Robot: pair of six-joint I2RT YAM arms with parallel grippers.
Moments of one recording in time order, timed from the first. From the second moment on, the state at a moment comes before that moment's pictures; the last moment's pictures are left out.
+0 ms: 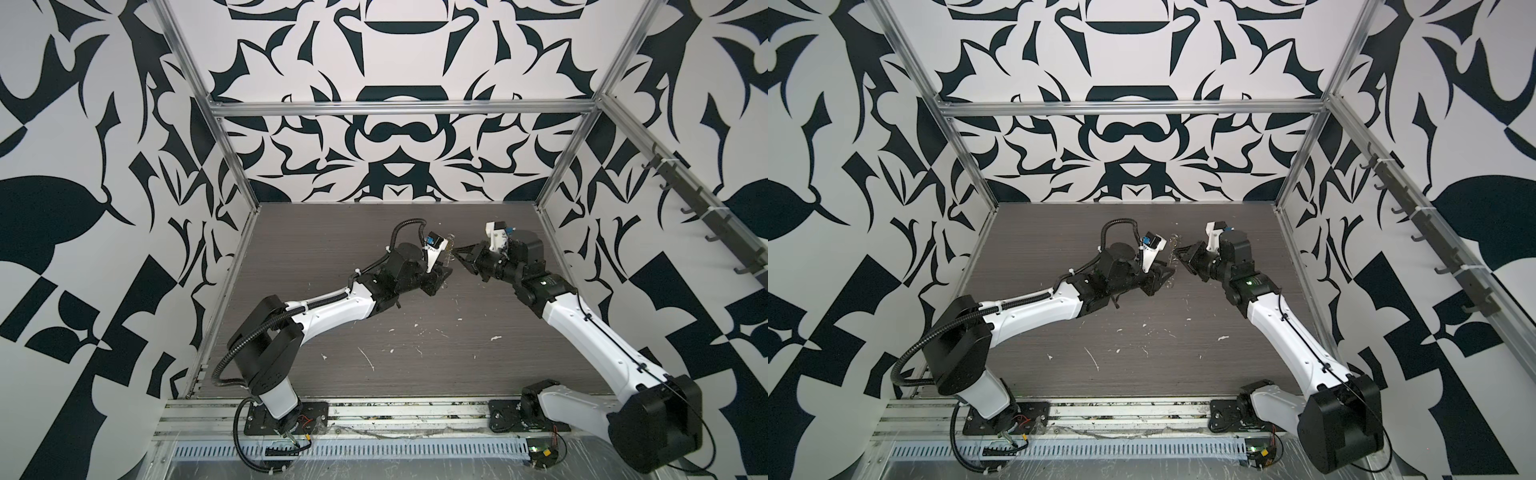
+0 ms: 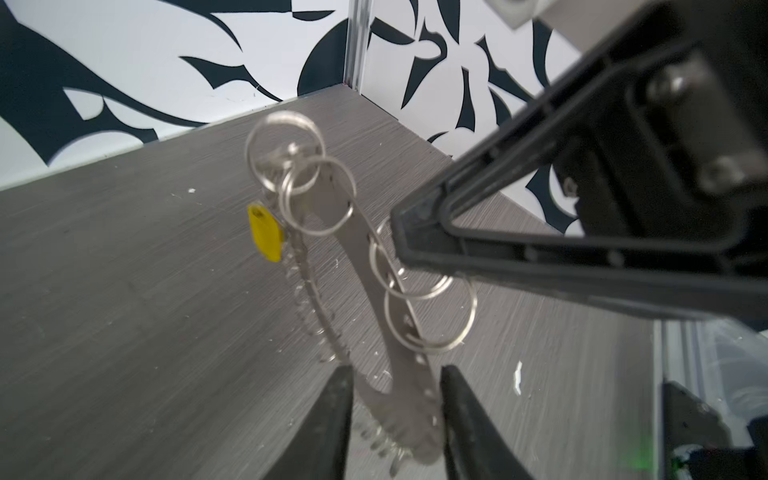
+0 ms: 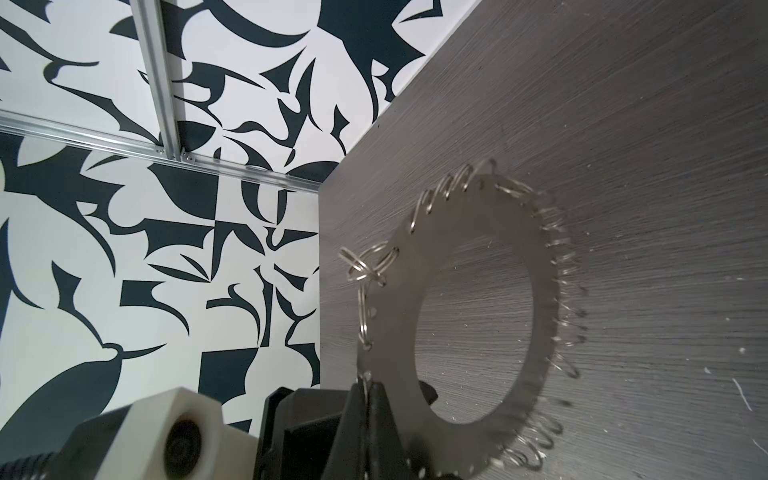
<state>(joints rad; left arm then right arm) -0.91 1.67 1.14 0.16 0.13 -0.20 0.29 1.15 0.89 -0.16 -0.48 1.03</state>
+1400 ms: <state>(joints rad) -0.76 1.24 0.70 0.24 0.08 0.95 0.23 1.02 0.84 -0.18 -0.70 1.19</state>
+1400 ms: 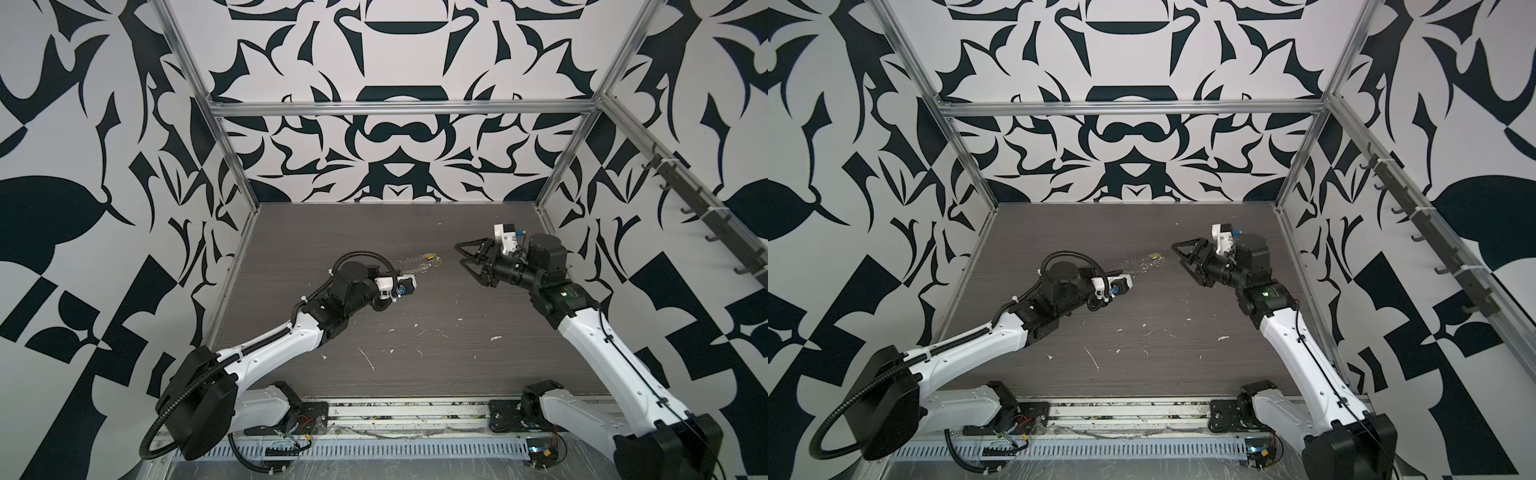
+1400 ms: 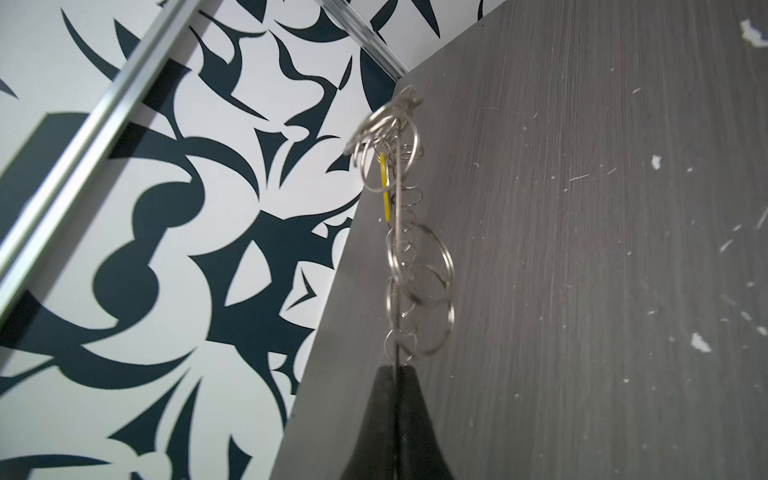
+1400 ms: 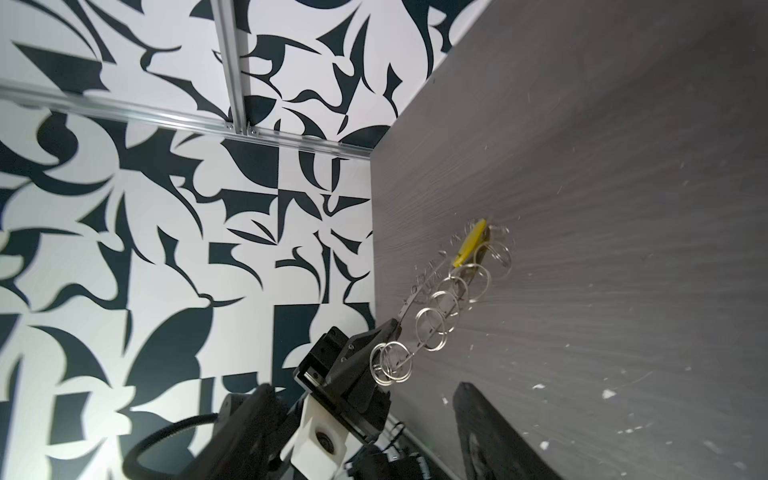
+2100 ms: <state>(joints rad) -0.76 1.23 0.65 0.50 0.04 1.30 0.33 1.15 0.73 0.16 -0.80 1.37</state>
